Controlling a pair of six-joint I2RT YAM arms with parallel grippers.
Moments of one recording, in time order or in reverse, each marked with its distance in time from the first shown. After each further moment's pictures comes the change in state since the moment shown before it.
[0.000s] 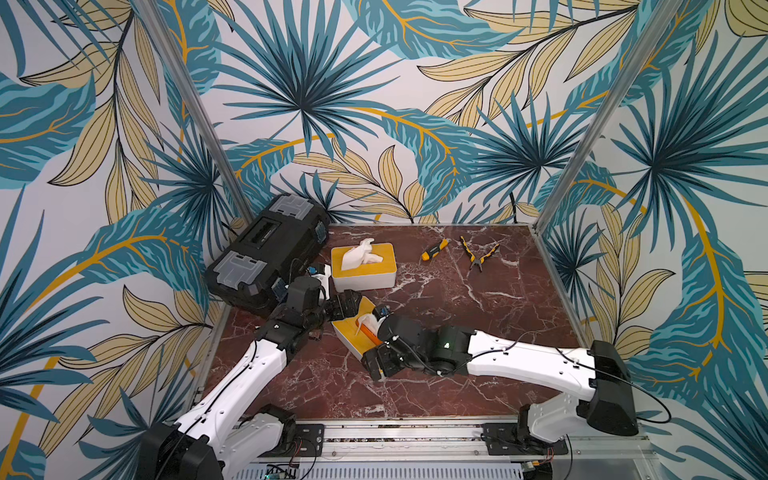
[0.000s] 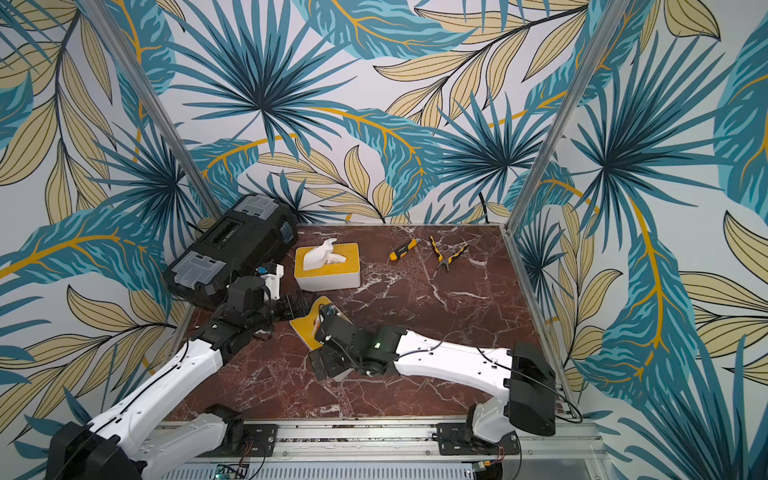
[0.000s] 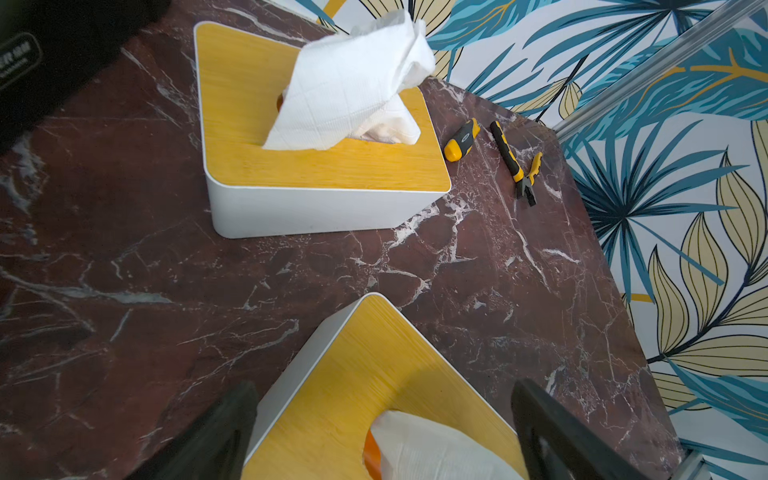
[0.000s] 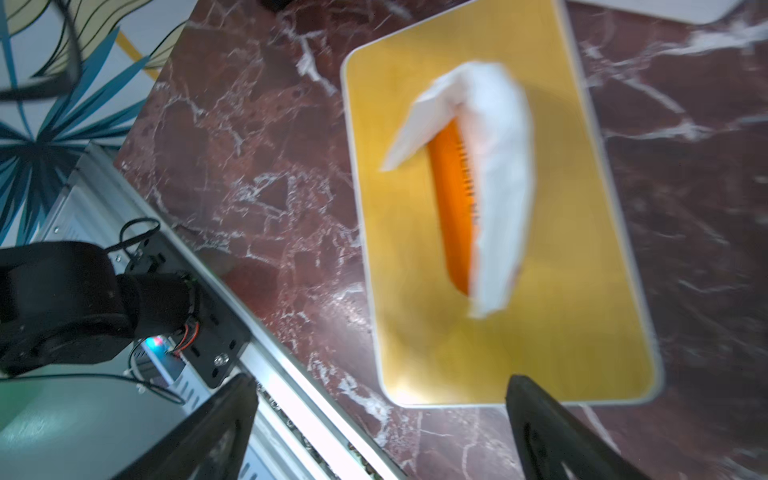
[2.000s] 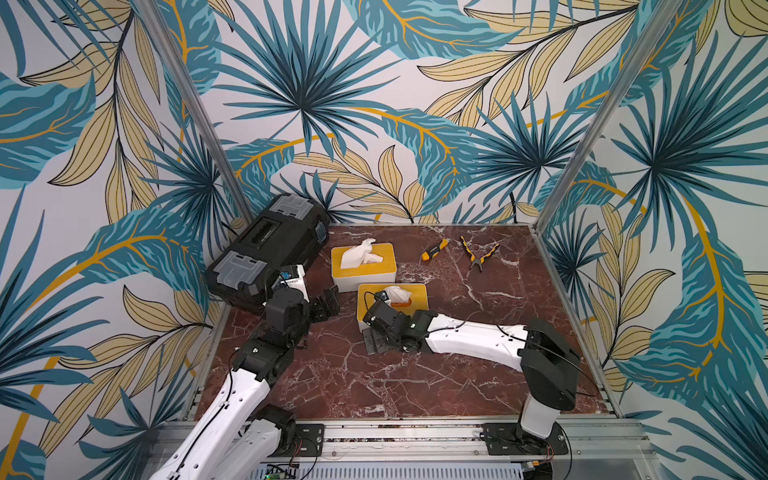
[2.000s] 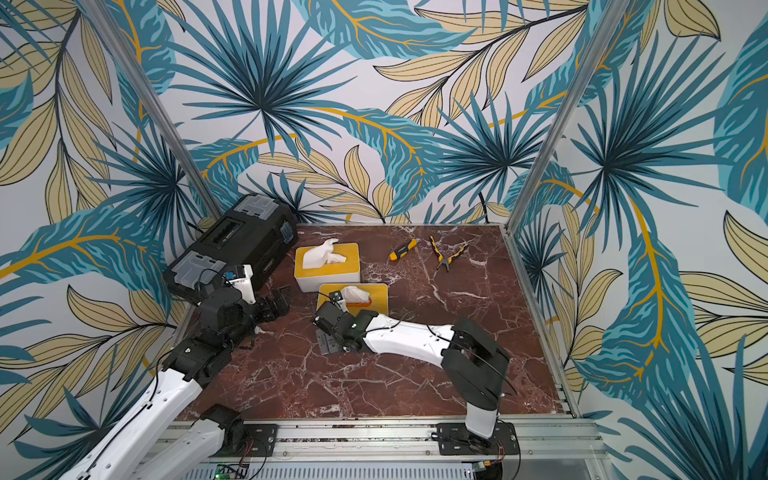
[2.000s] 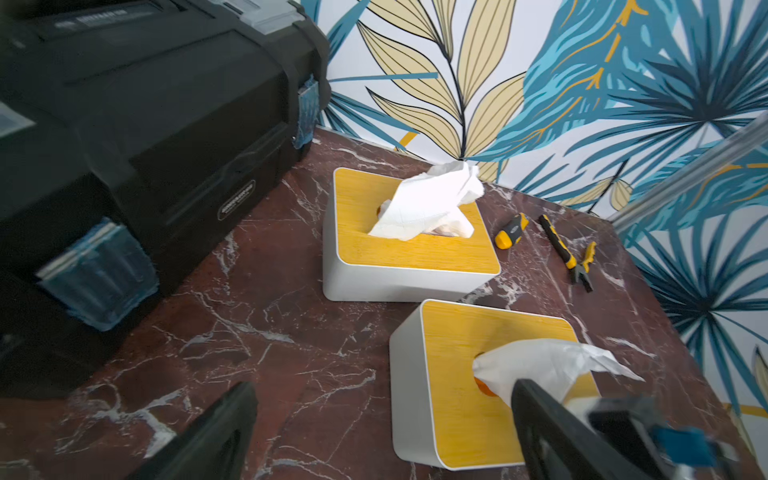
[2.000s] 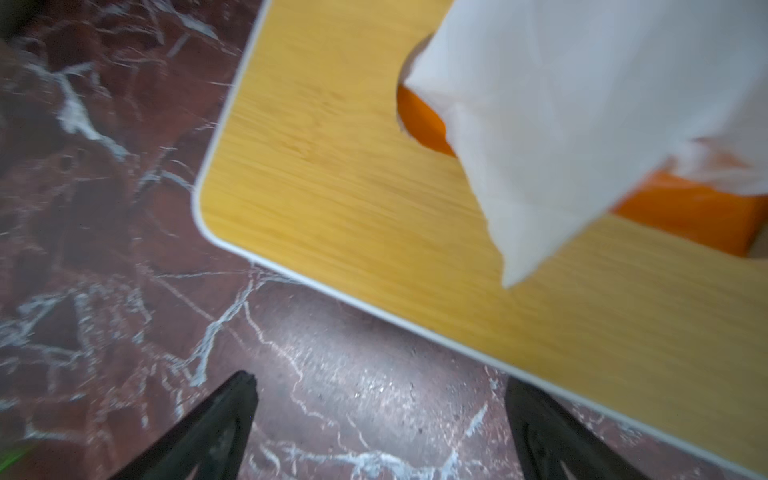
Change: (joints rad) left arm 0.010 -0.224 -0.029 -0.051 -0.332 0.064; right arm -0.178 0.179 0.031 0.052 0.173 -0.002
